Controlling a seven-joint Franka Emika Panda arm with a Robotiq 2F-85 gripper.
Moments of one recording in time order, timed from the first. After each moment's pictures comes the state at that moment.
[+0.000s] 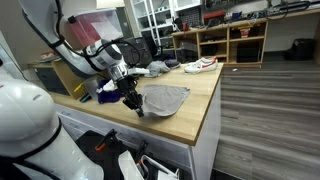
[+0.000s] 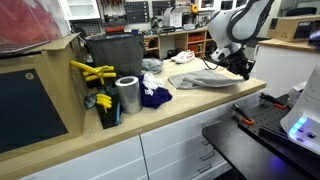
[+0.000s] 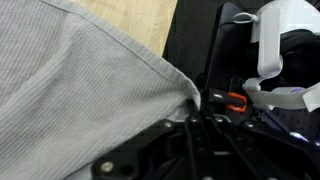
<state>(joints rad) 0.04 -0.09 0.06 -2.77 -0.61 2.23 -1.36</state>
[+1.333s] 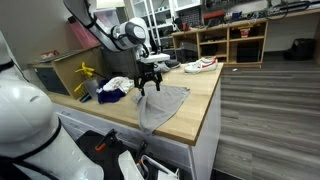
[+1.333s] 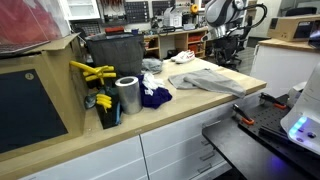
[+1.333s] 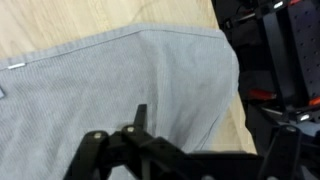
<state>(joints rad) 0.00 0.11 -0.04 -2.39 -0.18 2.21 -1.14</state>
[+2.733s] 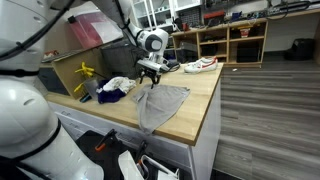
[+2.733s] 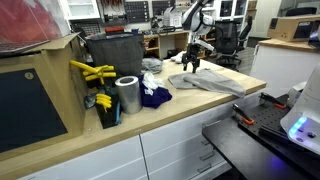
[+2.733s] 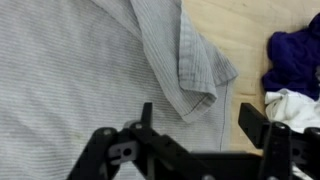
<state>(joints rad) -0.07 0.59 0.09 -1.81 0.40 2.02 -0.40</state>
